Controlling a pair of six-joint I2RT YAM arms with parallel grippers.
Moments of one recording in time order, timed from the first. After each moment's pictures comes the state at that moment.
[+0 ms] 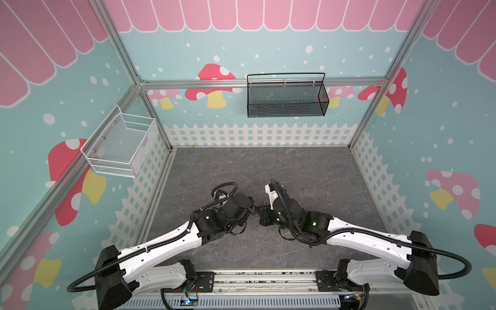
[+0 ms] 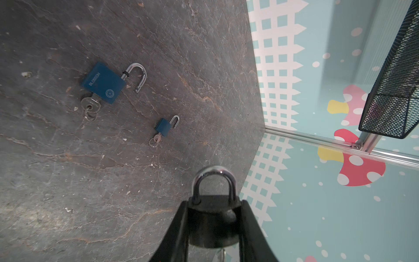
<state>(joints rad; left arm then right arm) -0.95 1.12 0.89 -0.43 -0.38 -1.78 1.09 1.24 0.93 -0.24 0.19 0.79</state>
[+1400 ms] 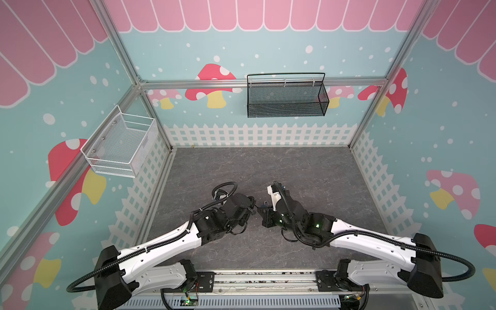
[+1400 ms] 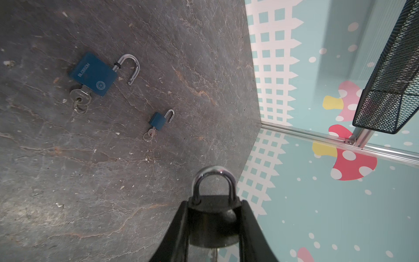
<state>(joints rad) -0.95 1.12 0.88 -0.41 -0.36 -1.79 1.09 1.21 0.90 -0.23 0.19 0.77</state>
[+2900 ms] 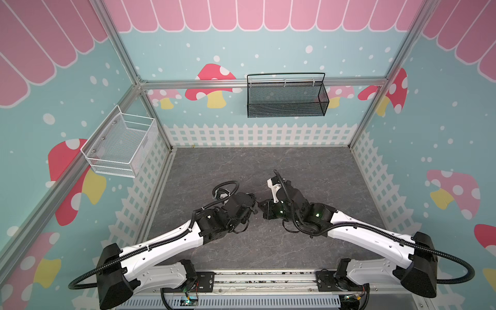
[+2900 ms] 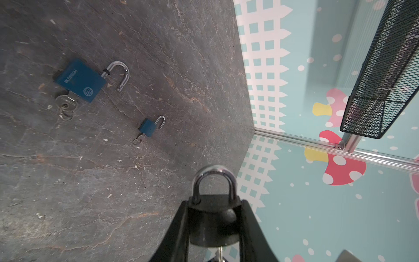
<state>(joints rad) -0.97 1.14 0.91 -0.39 -0.42 -1.80 0.99 1.26 1.01 -0.34 0.06 0.77</state>
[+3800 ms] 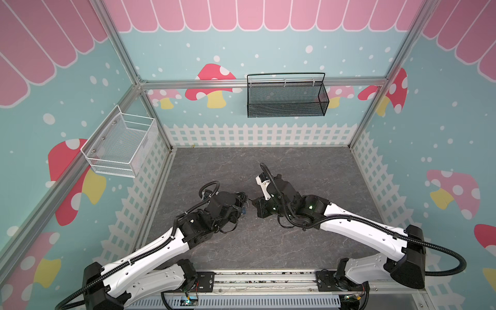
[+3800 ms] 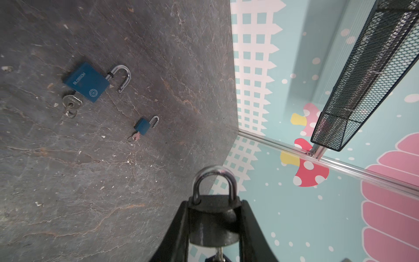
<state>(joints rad) -0.84 0.96 0.83 -0.40 -0.31 -1.84 1.02 1.37 1.22 -0.52 0.06 0.58</state>
